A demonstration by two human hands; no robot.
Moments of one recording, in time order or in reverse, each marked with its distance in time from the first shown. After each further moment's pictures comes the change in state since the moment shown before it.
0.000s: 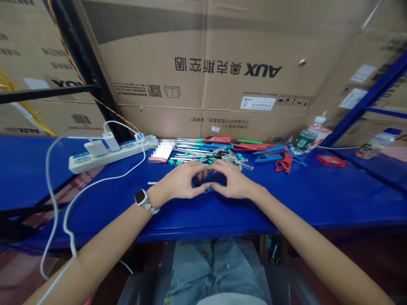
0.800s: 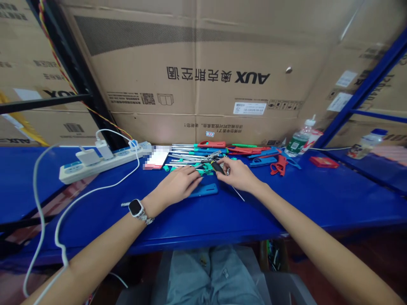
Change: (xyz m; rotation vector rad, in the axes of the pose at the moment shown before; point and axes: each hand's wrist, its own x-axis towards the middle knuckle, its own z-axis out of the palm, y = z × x) left_hand 0.006 -0.011 0.008 0.323 -0.009 0.026; right_hand 0.004 0.023 -0.025 -0.098 0.151 0.389
